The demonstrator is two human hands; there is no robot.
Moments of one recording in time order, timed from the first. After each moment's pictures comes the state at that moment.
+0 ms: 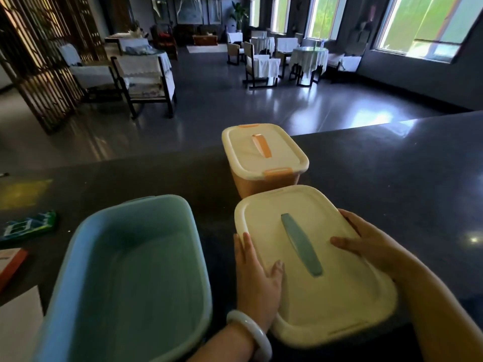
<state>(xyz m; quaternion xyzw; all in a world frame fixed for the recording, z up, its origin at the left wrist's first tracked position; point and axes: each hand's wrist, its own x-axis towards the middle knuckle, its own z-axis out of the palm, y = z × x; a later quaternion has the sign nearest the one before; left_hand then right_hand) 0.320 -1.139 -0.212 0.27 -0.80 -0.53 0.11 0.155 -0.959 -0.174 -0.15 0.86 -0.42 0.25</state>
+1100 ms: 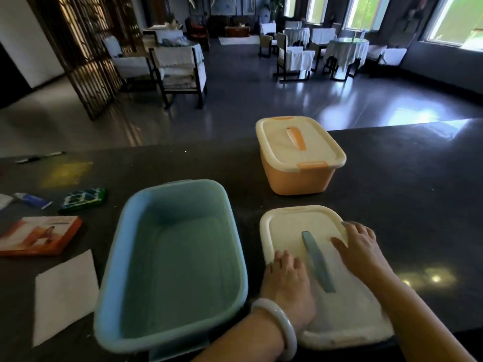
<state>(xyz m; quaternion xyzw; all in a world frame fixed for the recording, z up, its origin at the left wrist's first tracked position) 0.336 -1.146 -0.206 0.14 -0.96 -0.21 -0.13 0.180 -1.025 -0.230 -0.18 0.96 -0.19 0.05</state>
